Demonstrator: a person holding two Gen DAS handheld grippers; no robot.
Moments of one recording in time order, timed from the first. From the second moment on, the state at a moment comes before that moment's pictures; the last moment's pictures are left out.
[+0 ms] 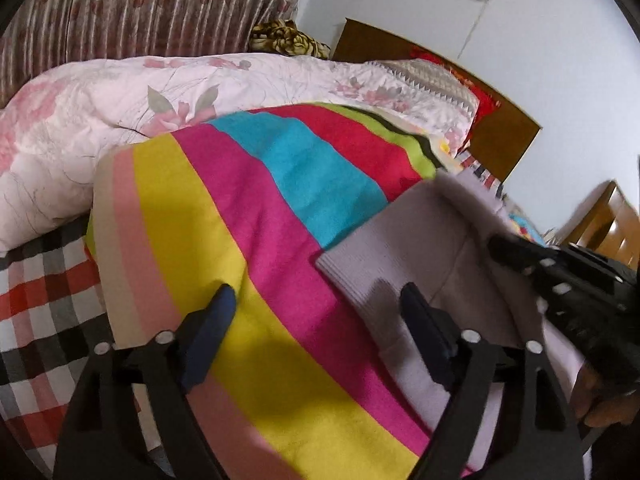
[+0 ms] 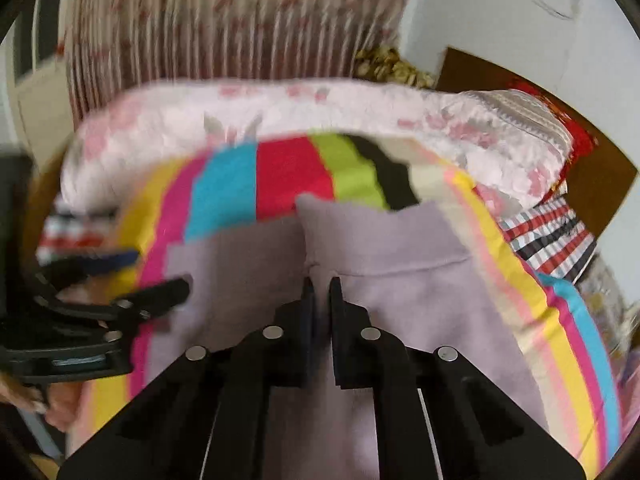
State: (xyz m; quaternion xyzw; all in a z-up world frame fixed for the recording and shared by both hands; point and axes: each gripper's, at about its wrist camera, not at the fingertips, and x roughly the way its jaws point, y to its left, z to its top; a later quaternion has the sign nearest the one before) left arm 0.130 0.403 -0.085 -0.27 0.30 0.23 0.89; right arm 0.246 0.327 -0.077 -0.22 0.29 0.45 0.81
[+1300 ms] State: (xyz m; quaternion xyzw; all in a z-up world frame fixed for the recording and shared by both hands) left arm 0.087 0.402 -0.075 -0.37 0.27 0.13 0.88; right arm 0.179 0.203 -0.035 -0.16 0.32 0.48 0.80
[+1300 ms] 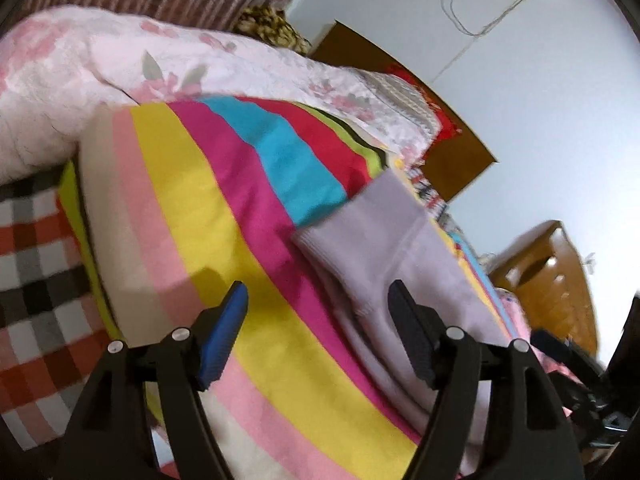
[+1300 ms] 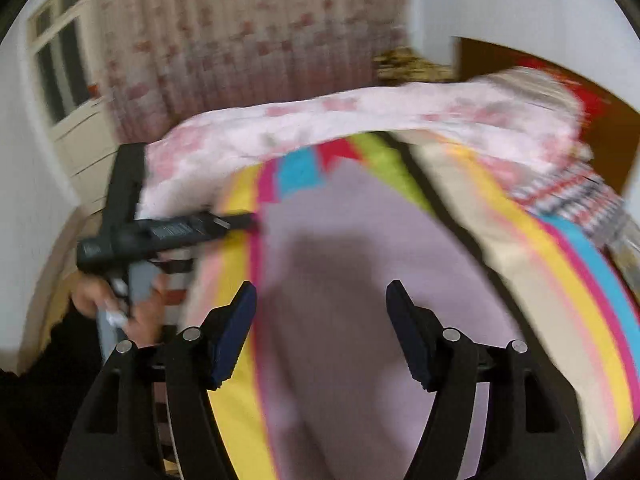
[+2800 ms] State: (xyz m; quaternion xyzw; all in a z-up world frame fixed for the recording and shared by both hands) left arm 0.164 0.405 -0.060 -0.33 0.30 0.09 0.89; right arm 0.094 0.094 -0.103 -0.27 0.34 0.37 0.82
